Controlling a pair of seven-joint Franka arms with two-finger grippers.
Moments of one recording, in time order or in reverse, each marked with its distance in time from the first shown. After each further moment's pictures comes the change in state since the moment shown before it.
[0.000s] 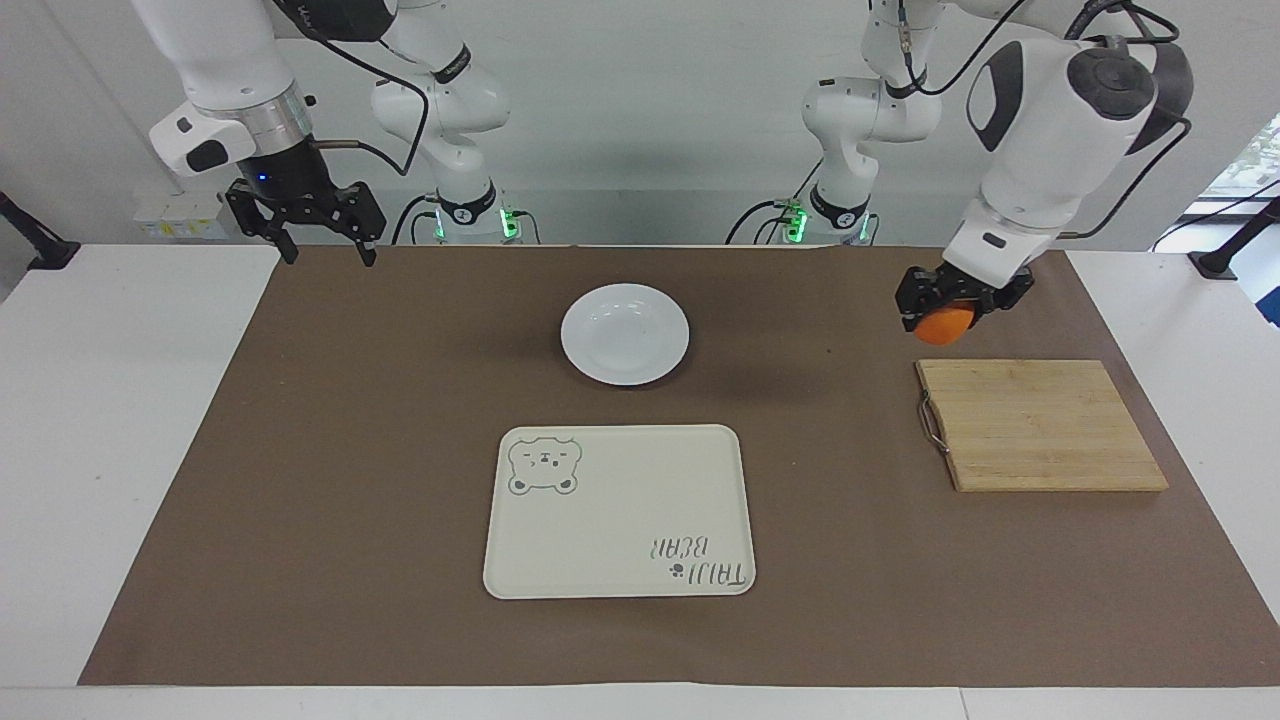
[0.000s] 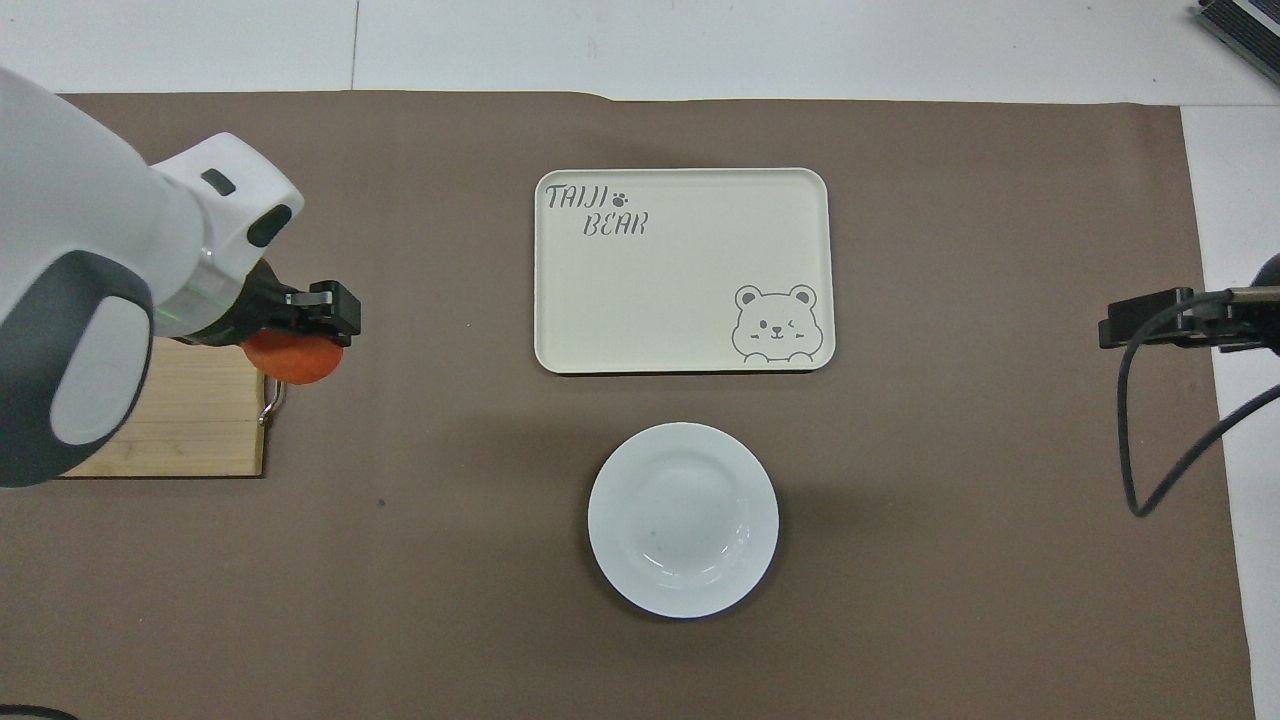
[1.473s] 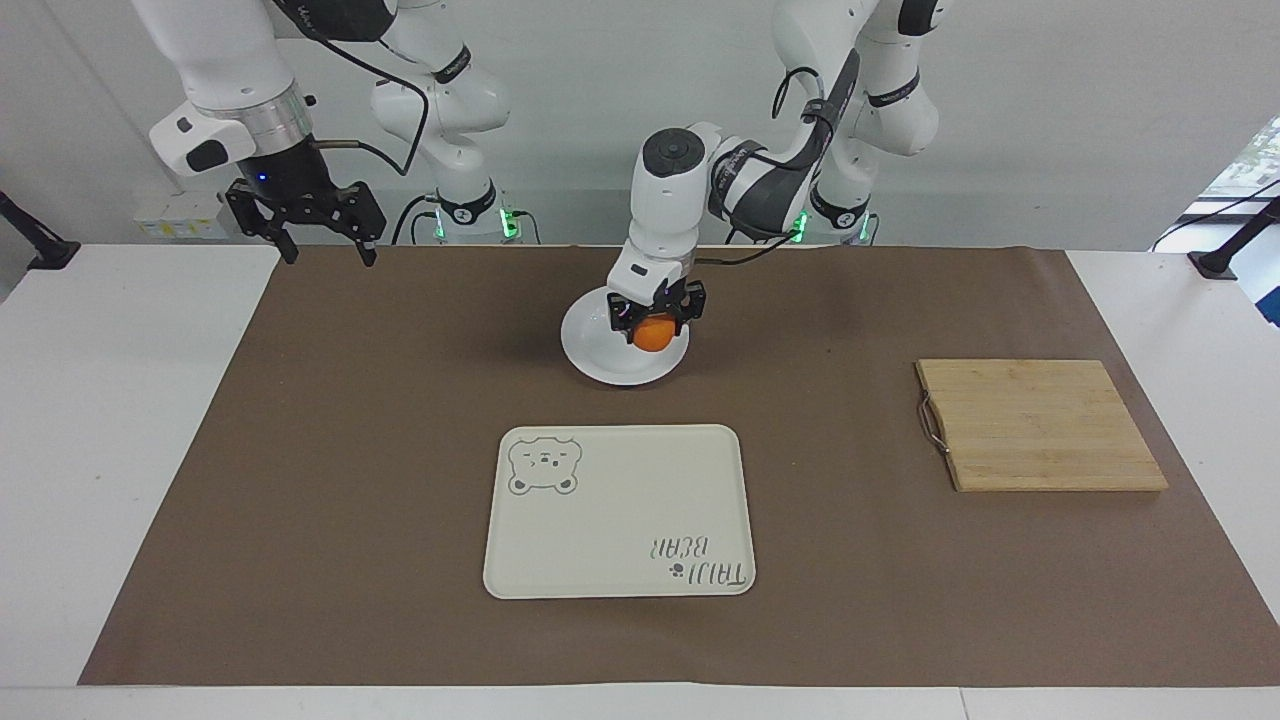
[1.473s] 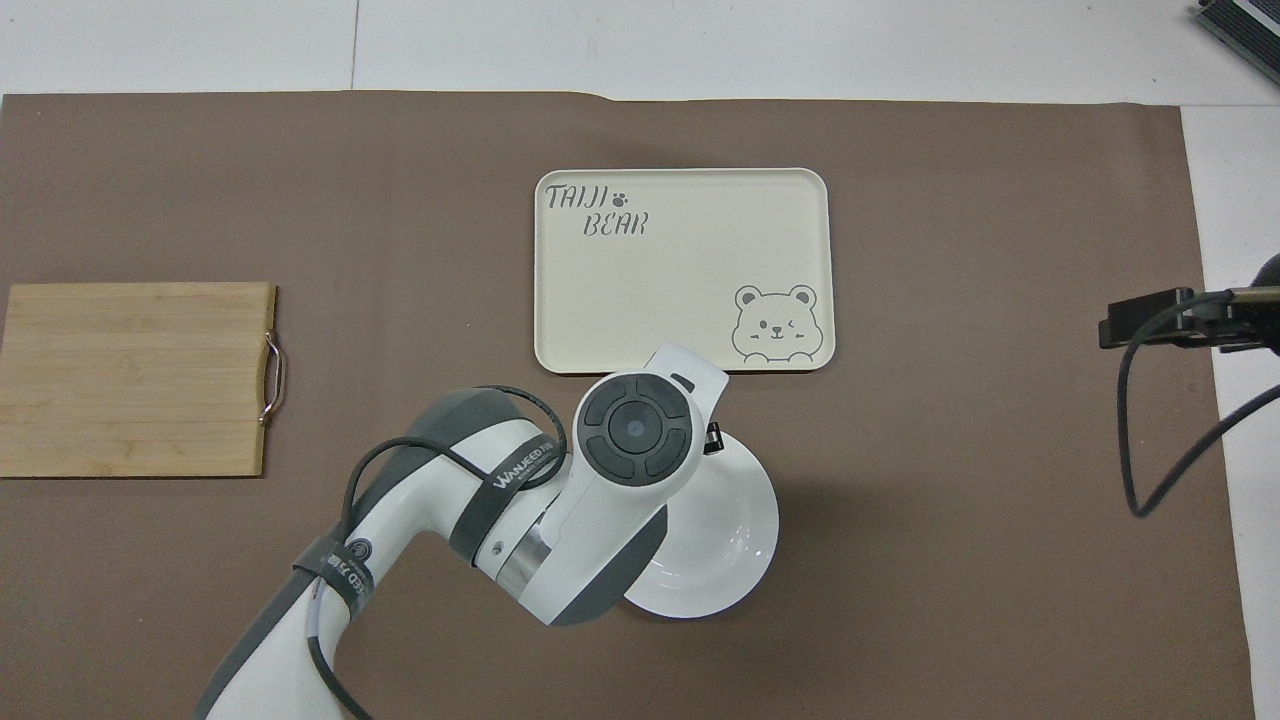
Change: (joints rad) left arm -0.480 0.173 -0.007 -0.200 -0.083 0.445 -0.604; right arm 0.000 0.000 0.000 0.000 0.000 0.000 0.000
